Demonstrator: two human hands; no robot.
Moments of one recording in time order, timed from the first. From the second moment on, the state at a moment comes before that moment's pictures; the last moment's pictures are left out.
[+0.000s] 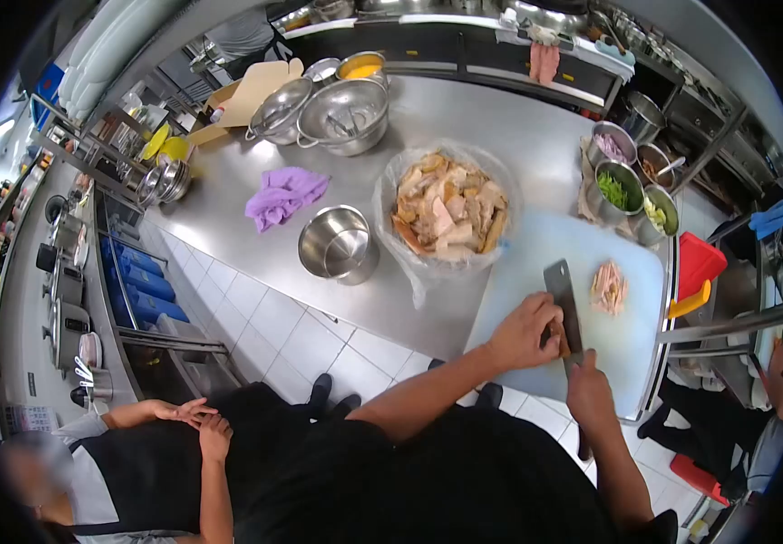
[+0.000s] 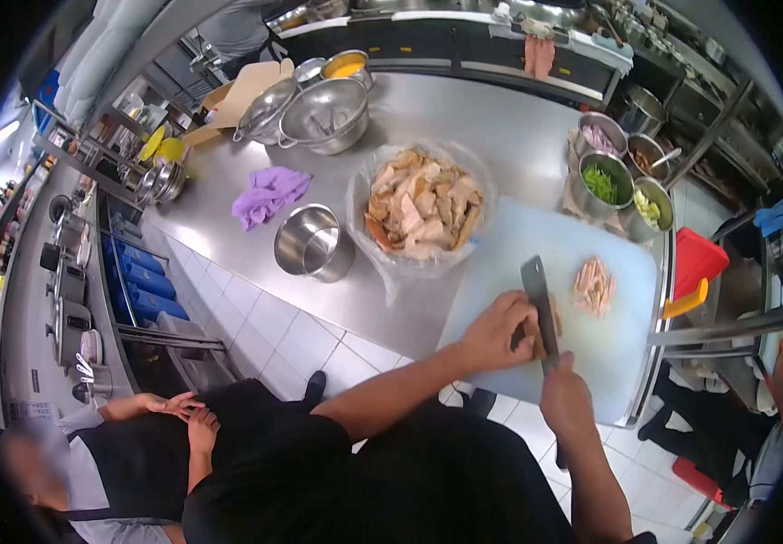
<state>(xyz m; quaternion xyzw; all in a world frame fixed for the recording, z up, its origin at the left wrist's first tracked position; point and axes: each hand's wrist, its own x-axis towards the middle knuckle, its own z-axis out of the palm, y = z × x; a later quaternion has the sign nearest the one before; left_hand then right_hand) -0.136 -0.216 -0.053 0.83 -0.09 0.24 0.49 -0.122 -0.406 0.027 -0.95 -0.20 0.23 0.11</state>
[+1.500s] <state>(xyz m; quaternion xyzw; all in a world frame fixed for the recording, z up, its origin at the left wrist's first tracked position) -0.151 -0.206 -0.064 0.86 -0.11 0.17 0.47 -0.149 -0.436 0.013 -0.90 -0.24 0.14 0.33</state>
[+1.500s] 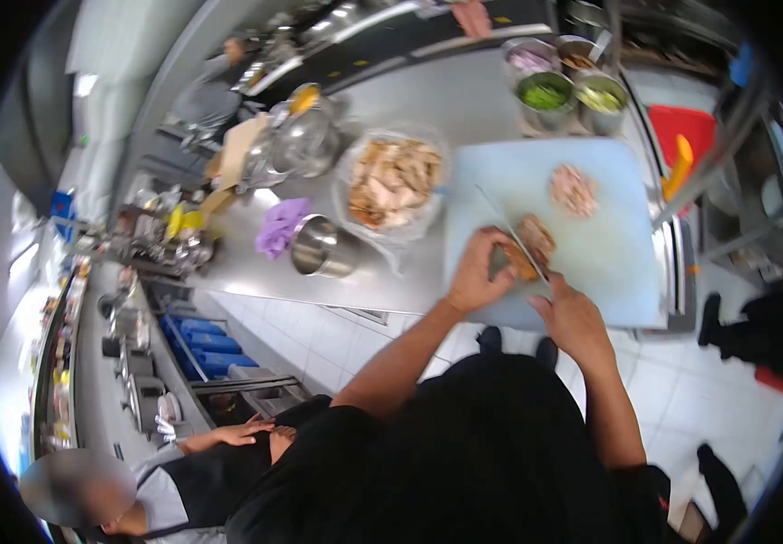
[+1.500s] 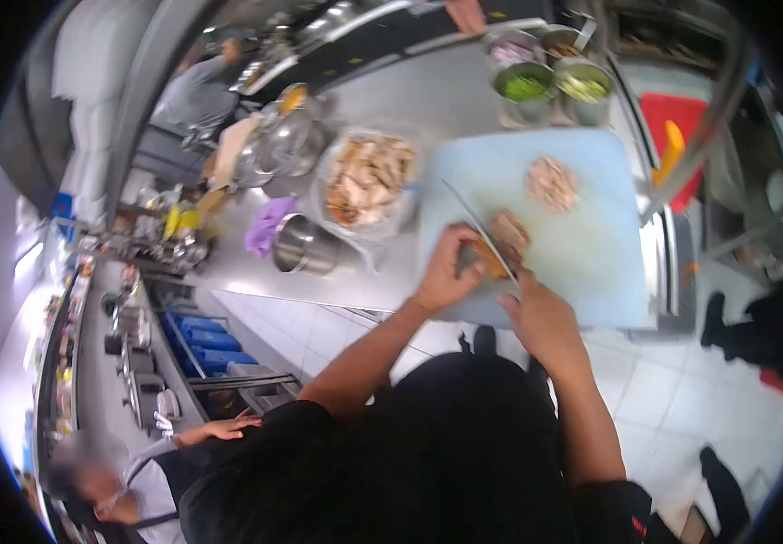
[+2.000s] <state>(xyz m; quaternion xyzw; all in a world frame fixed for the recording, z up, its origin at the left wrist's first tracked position) -0.149 -0.216 -0.055 0.85 -0.06 0.22 0.48 -0.138 -0.423 0.017 -0.94 -0.23 0.13 0.23</state>
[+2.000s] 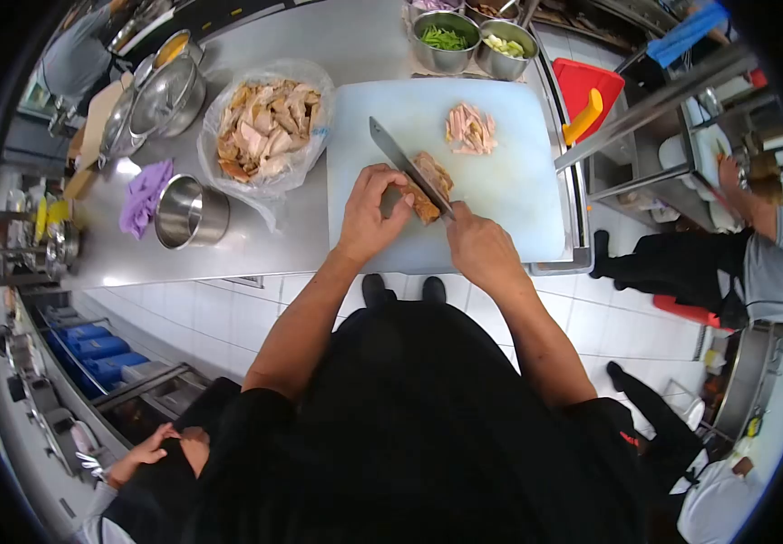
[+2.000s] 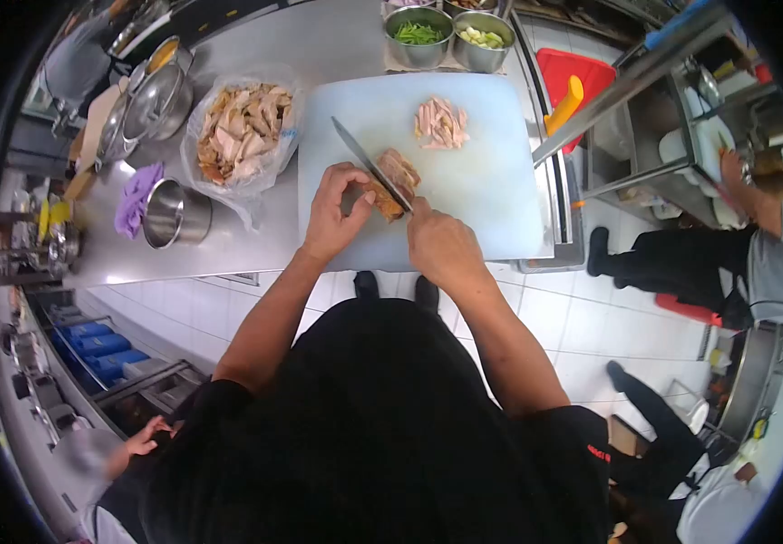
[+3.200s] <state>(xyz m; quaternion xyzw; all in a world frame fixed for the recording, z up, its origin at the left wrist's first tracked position) -0.143 -0.215 -0.058 0.84 -0.08 0.25 0.47 -0.123 -0.396 0.089 -0.93 -0.24 0.26 0.05</state>
